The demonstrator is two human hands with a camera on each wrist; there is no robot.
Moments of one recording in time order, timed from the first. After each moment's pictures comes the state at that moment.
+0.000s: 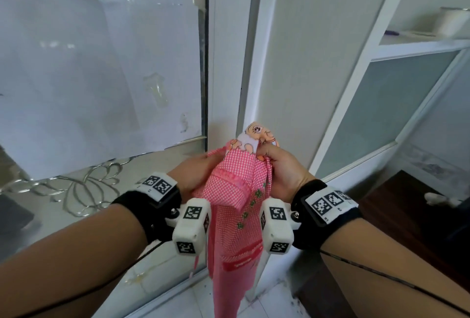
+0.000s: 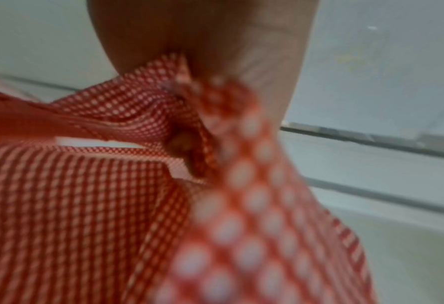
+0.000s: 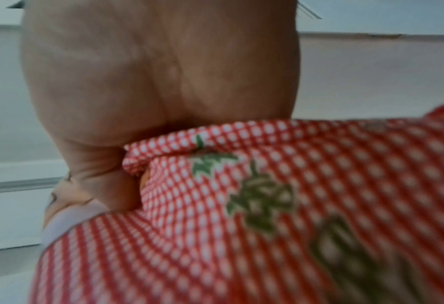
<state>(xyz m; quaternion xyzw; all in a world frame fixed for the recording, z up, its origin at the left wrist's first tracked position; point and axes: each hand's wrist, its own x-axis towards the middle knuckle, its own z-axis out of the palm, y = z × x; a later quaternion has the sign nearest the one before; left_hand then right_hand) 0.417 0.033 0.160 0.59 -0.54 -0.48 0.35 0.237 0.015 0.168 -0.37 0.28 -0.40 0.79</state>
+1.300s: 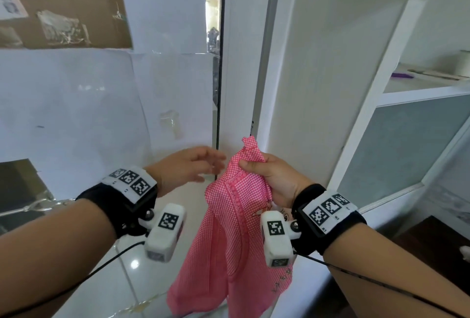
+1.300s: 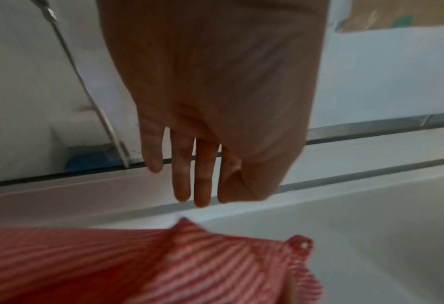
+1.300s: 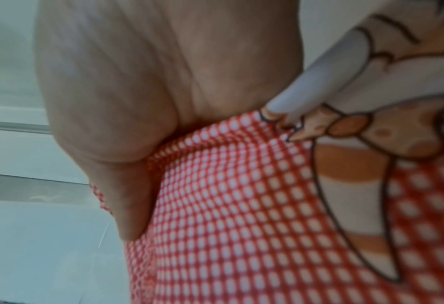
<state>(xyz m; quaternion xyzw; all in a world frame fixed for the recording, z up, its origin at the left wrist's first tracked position) 0.454 0.019 0.222 0.53 -0.64 -0.44 0.35 0.243 -0.020 0.215 -0.52 0.31 -0.34 0.72</state>
